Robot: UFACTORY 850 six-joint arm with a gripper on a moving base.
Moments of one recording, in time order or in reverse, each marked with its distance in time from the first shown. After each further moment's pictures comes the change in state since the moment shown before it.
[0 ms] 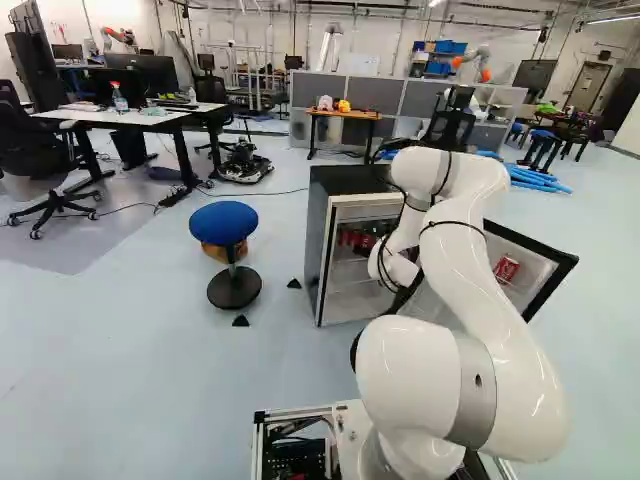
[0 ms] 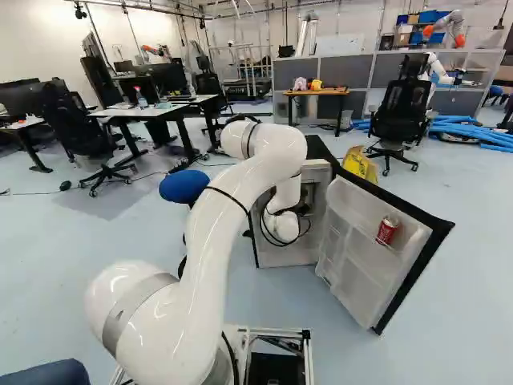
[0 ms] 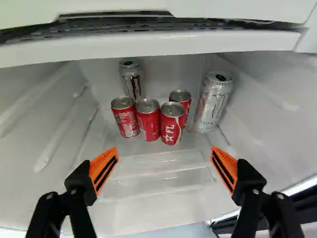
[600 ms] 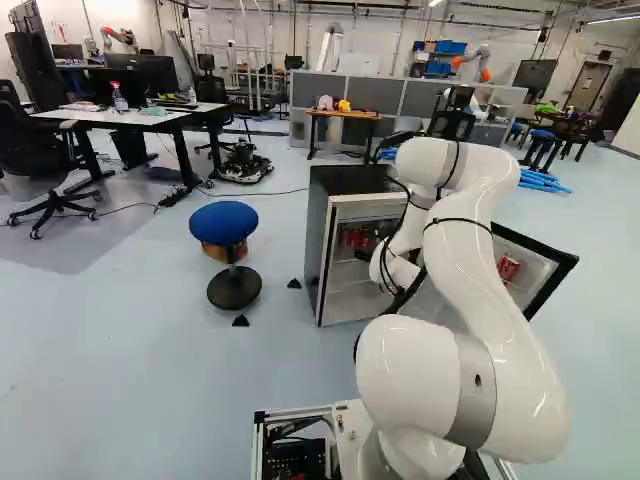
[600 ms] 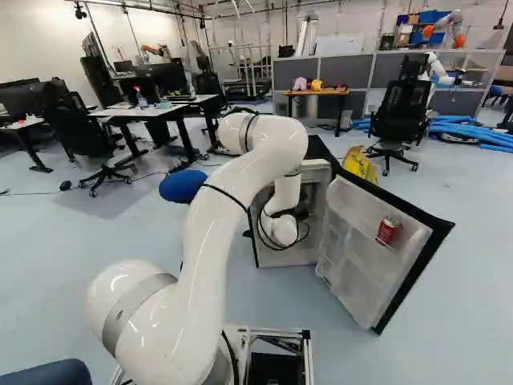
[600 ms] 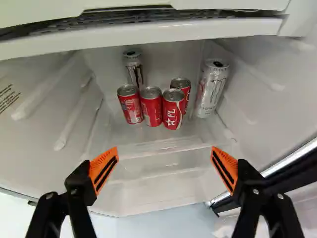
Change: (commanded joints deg) arm -0.8 3.8 7.2 0.0 0.0 0.0
